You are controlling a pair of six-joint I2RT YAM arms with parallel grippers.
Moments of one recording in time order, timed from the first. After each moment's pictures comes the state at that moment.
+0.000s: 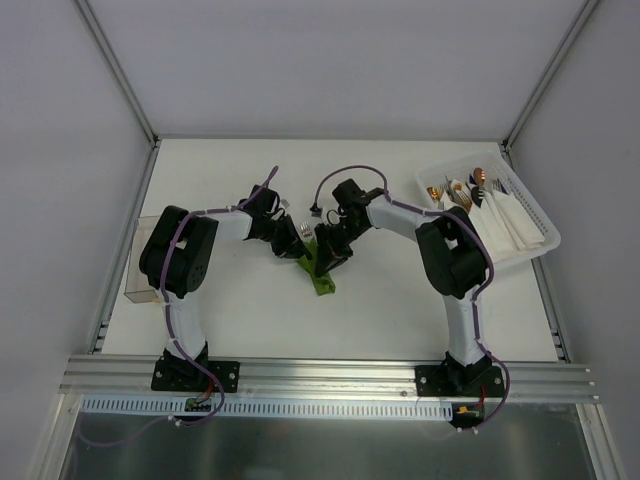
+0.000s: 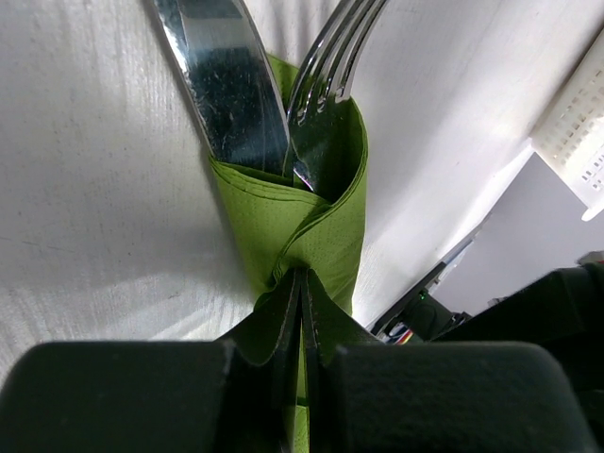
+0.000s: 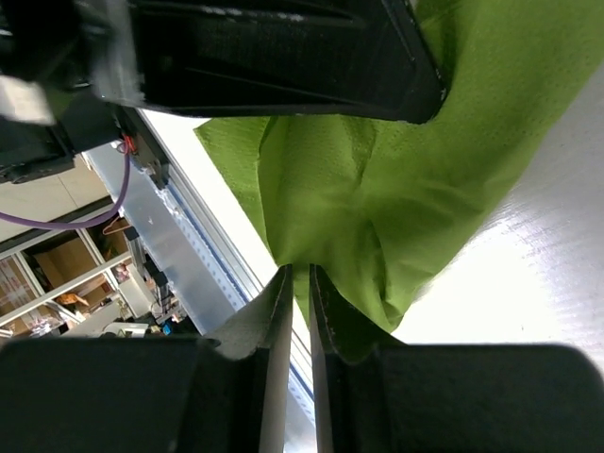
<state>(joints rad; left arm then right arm) -0.36 1.94 1.06 -0.19 0.64 -0.82 0.62 2.09 1.49 -0.73 -0.81 0.21</state>
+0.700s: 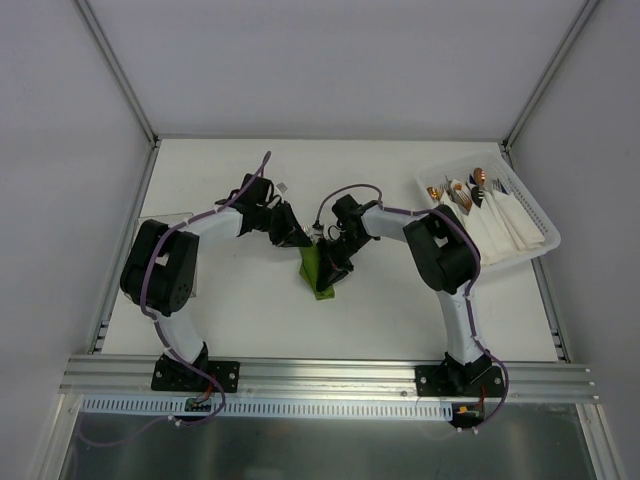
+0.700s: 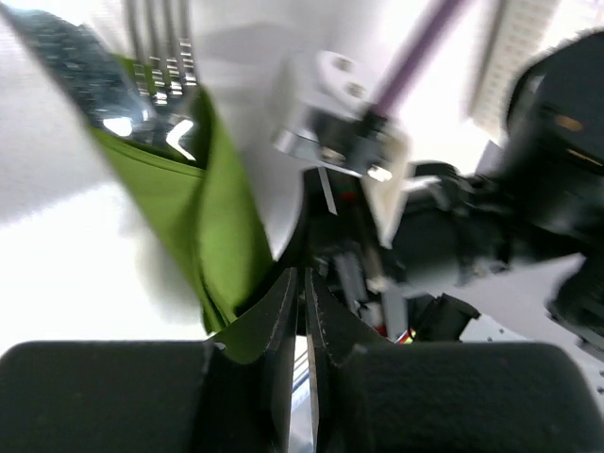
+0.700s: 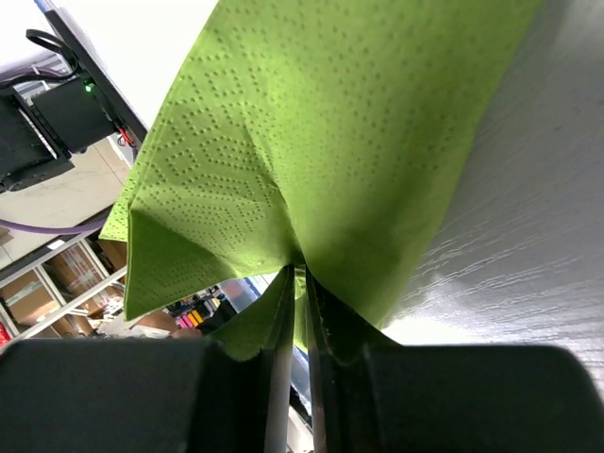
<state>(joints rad) -0.36 1.79 1.07 -0.23 0.65 -0.81 0.63 2.17 1.41 -0.69 -0.86 0.28</state>
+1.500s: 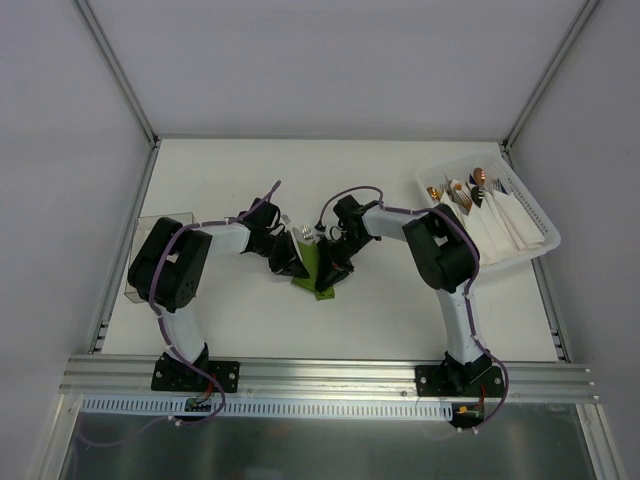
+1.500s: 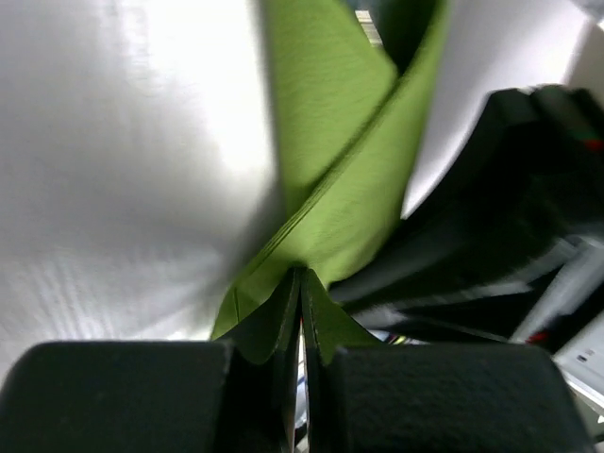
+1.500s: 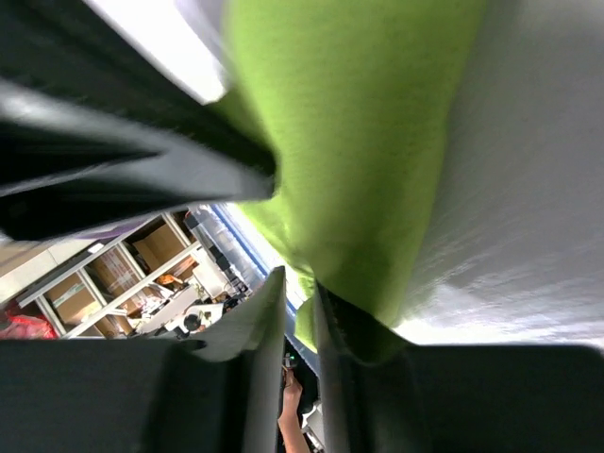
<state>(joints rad) -0.41 1.82 0.93 -0.25 0.64 -0.80 0.62 2.18 1.41 -0.69 -0.88 0.35</state>
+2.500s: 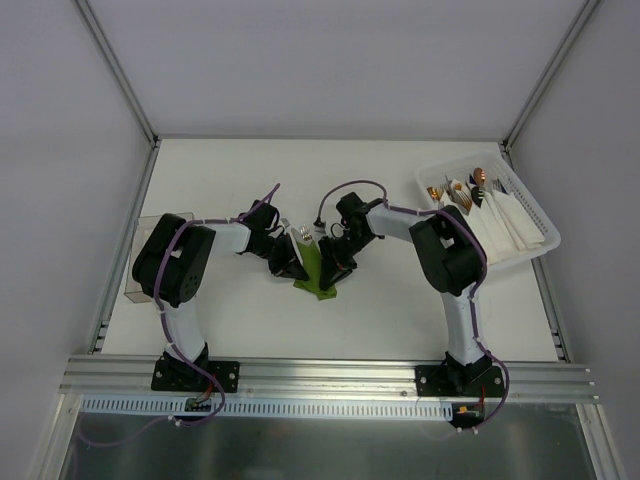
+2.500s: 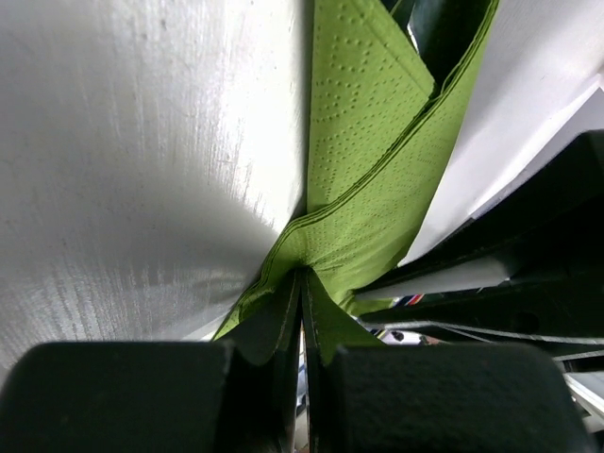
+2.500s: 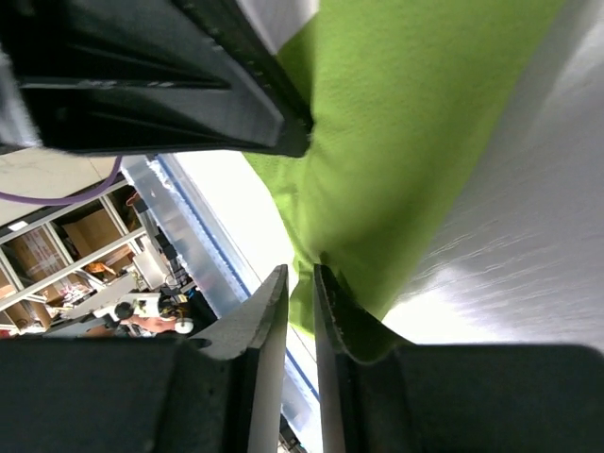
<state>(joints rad) -0.39 1.87 0.92 -0.24 0.66 -0.80 0.61 2.12 1.39 -0.71 -0.88 0.17</state>
